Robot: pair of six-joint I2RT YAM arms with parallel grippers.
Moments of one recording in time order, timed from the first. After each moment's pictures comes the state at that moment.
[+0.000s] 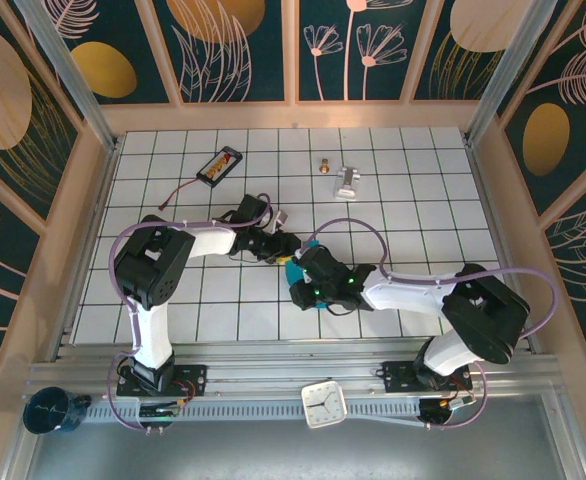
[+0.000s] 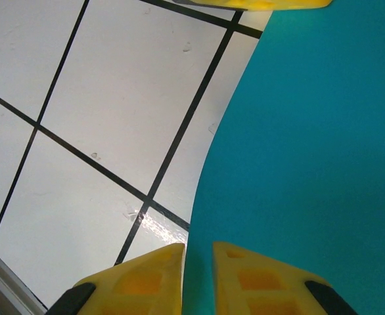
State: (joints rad) left arm -0.54 1.96 1.04 -0.06 0.67 -0.71; right arm 0.98 1.49 0.71 -0.15 -0.08 0.54
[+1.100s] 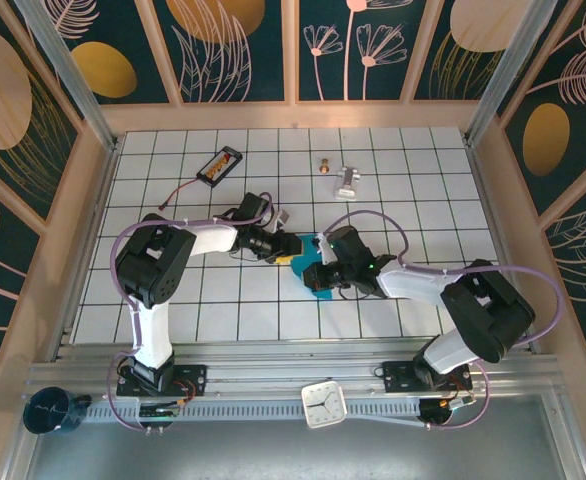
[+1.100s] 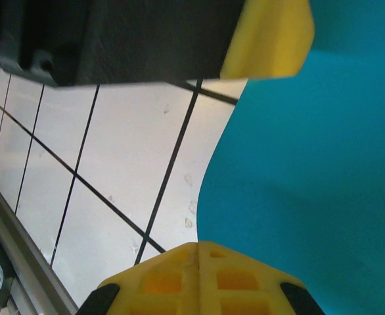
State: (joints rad) left arm -0.54 1.97 1.08 -0.11 0.68 -0.68; right arm 0.73 1.49 0.63 0.03 -0.40 0.55
